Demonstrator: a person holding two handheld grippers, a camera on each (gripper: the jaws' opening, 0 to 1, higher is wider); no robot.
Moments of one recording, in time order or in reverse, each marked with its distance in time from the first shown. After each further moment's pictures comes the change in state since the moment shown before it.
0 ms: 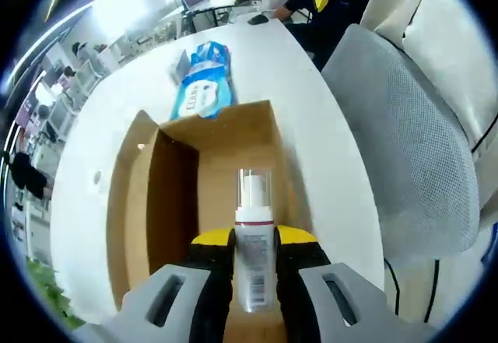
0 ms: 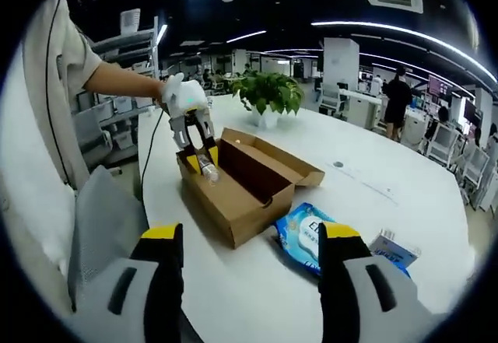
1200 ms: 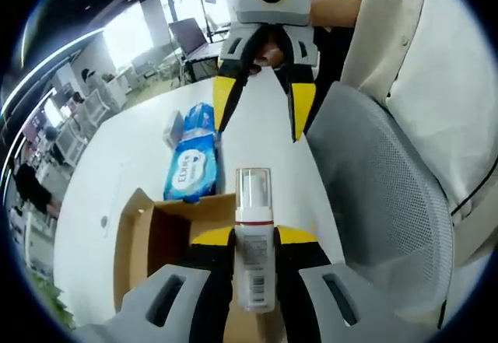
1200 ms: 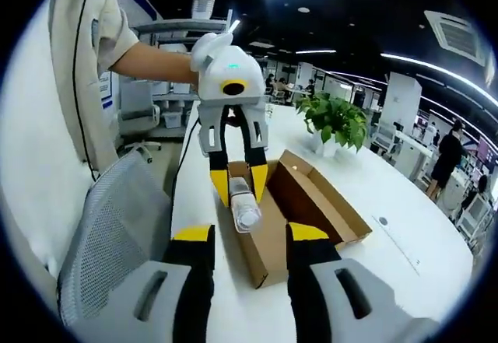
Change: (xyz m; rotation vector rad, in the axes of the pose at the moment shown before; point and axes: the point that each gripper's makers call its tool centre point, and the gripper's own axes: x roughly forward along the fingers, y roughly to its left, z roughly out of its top) left arm -0.023 -0.041 0.084 0.013 -0.202 0.037; right arm 0.053 0.067 0.036 -0.295 -0.043 0.260
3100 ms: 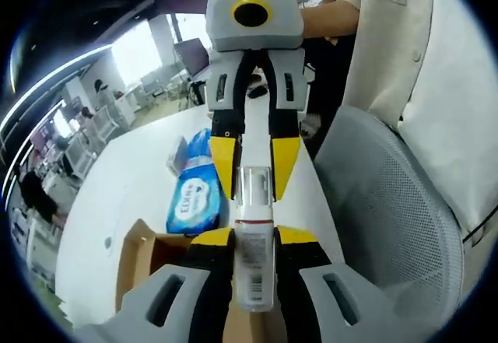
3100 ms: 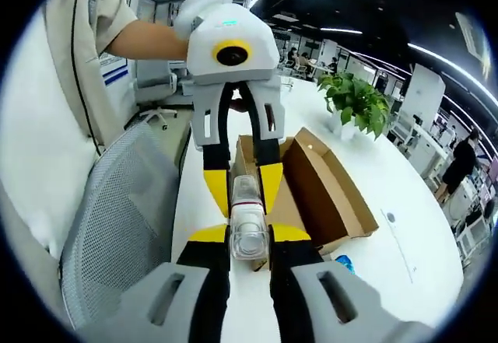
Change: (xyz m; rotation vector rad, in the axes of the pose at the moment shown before) left arm 0.019 0.000 0.037 0.019 -0.111 0.061; right arm 0.002 -0.005 -0.010 -0.066 0.190 0.091
